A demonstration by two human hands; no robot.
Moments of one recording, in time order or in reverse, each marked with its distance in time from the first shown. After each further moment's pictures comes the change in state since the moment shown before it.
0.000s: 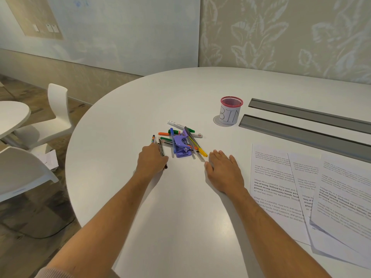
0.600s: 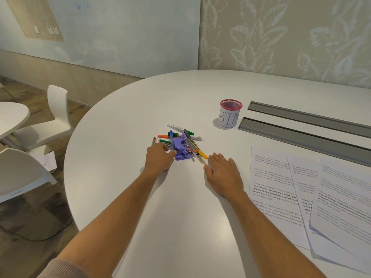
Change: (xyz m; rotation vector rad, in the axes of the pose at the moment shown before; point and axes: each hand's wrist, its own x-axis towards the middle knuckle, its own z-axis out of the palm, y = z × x) left_hand 0.004 0.024 0.007 -0.272 0.047 0.000; right_hand -0.001 -0.001 -0.002 0.000 0.001 -0.001
